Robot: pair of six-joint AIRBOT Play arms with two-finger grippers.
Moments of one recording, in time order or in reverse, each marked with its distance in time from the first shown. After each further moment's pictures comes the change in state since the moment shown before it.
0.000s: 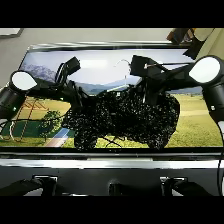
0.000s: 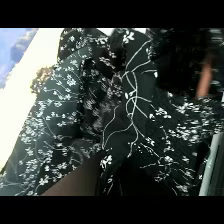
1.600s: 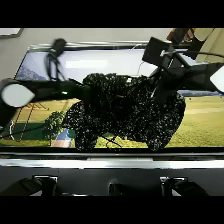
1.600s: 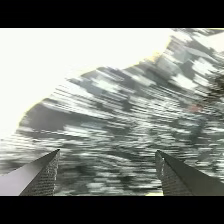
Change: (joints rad) left arm -0.167 0.174 0.003 0.385 0.241 -0.929; right arm 0.000 0.119 0.000 -0.167 -0.051 0.217
